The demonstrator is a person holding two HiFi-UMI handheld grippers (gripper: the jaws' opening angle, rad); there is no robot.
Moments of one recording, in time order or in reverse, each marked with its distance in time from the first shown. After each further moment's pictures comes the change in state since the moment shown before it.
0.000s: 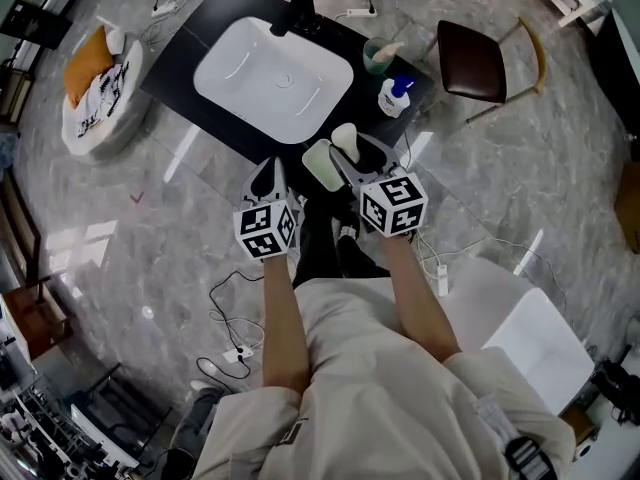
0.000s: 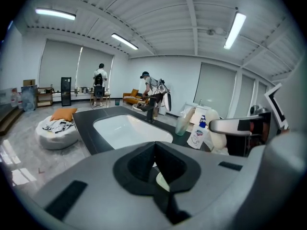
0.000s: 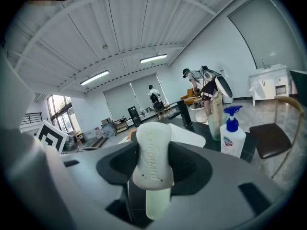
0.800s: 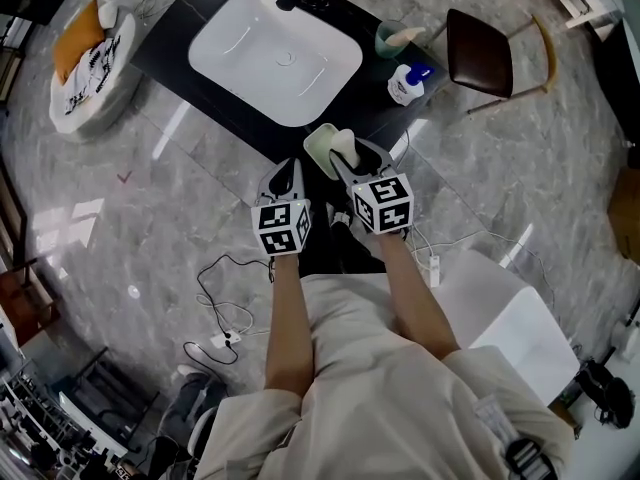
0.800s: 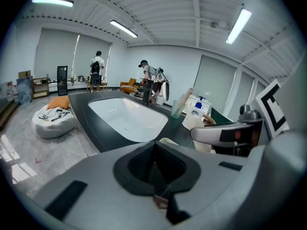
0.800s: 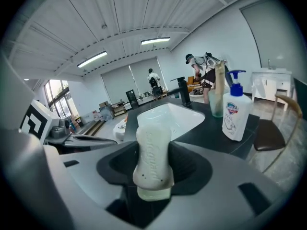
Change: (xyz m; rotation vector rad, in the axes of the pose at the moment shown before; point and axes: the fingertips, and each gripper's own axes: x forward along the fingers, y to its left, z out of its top) left arm 0.009 -0.021 -0.068 -0.028 0.119 -0.048; right arm 0.019 -0.006 -0.082 -0.065 0.195 -0.041
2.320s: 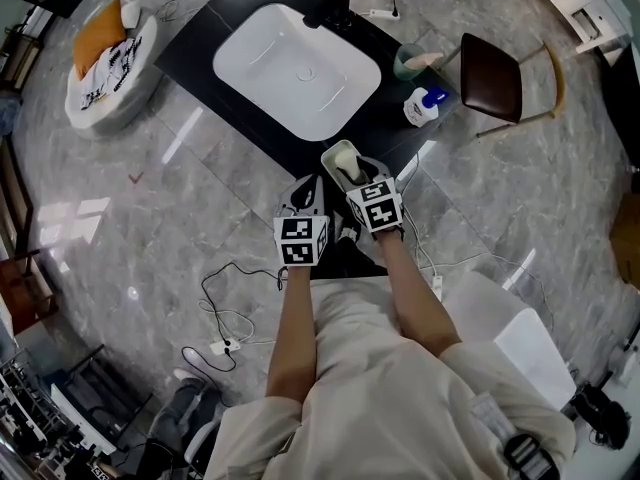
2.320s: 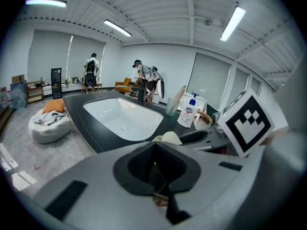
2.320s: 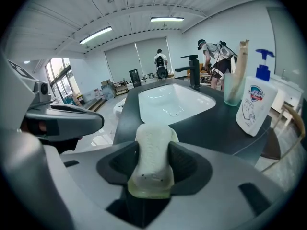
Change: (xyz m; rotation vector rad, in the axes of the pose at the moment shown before) left arm -0.001 -0.013 -0.010 0.056 0.014 -0.036; right arm 0.046 -0.001 -0.054 -0.134 0.236 -0.002
